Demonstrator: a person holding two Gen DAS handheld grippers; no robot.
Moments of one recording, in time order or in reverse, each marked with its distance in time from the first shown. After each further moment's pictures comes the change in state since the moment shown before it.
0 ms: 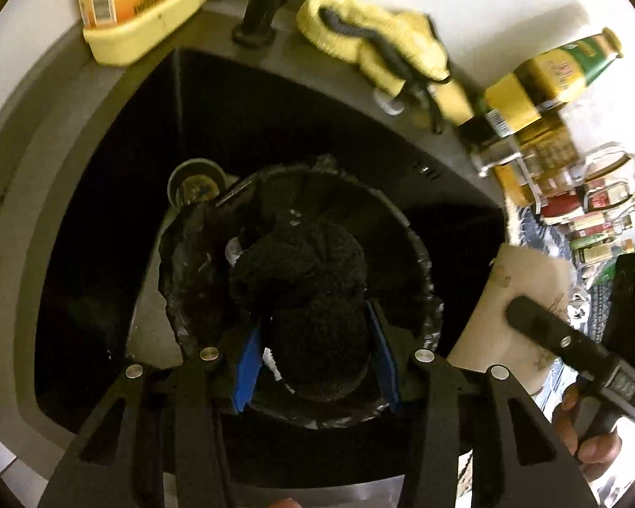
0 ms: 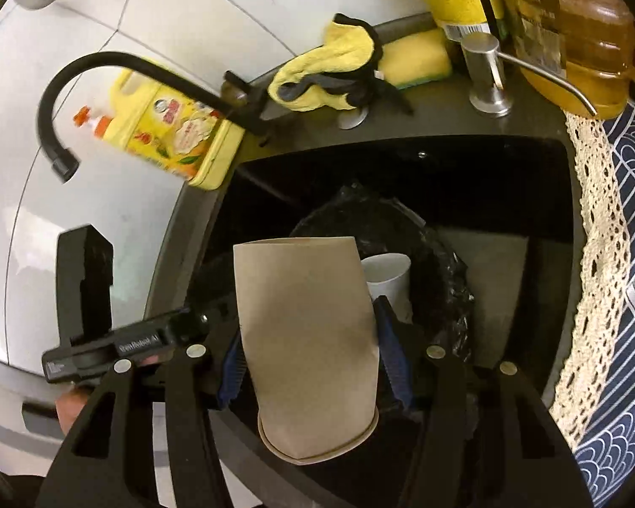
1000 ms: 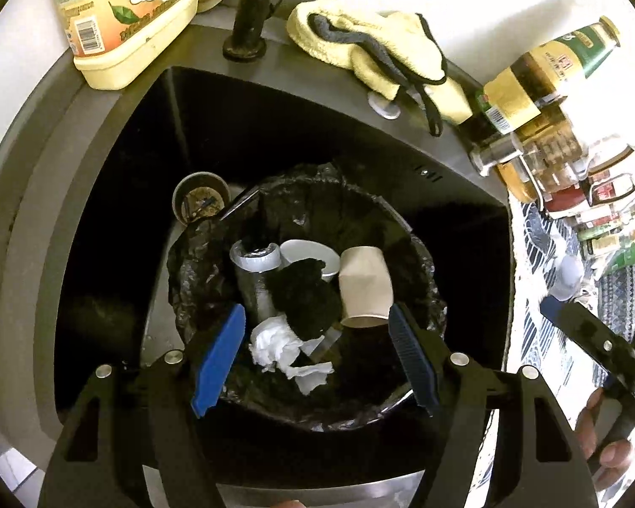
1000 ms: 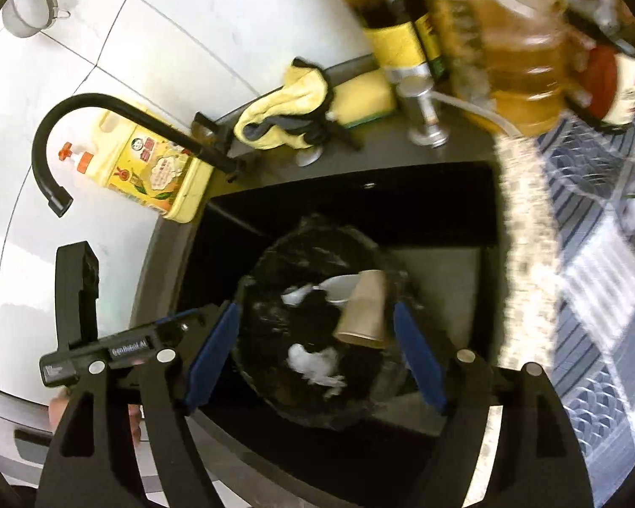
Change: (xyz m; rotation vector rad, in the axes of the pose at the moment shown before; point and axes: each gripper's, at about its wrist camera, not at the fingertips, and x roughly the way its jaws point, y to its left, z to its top) left arm -0.010 -0.008 0.007 0.045 -0.008 0.033; right arm -0.064 -0.007 -0.009 0.046 -0.113 -0.146
